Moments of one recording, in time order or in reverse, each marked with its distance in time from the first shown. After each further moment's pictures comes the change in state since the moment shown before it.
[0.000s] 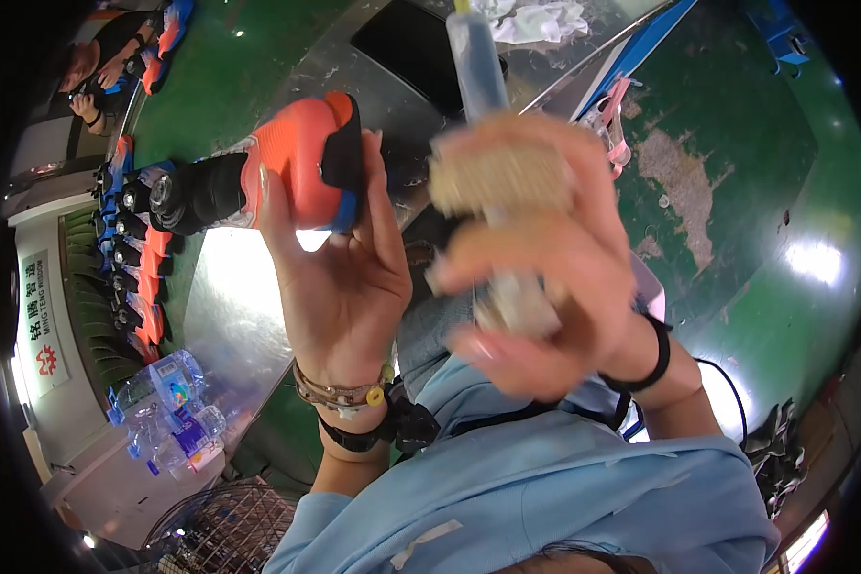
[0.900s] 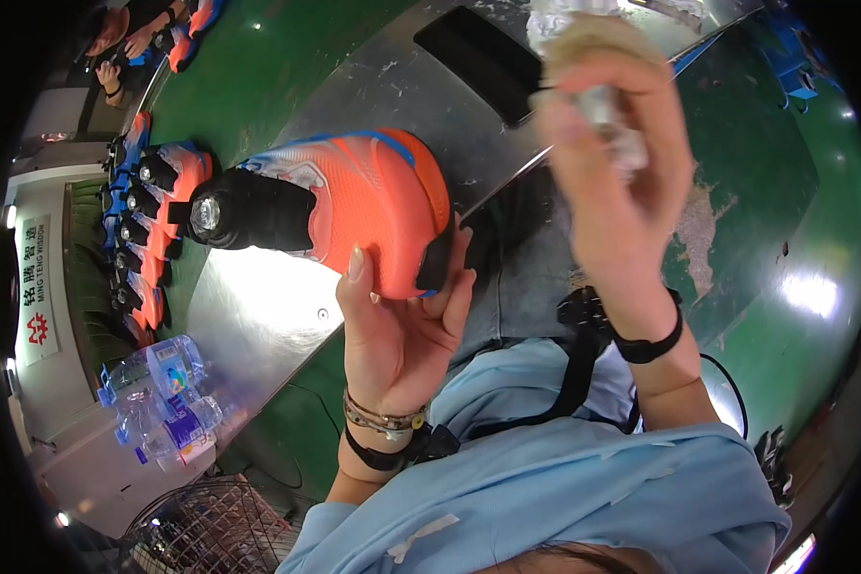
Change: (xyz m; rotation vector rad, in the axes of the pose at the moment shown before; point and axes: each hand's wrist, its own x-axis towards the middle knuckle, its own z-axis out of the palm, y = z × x) left_hand -0.040 0.005 -0.032 0.213 -0.051 -0.095; right_hand 0.039 0.022 0.021 0.077 0.431 0.096
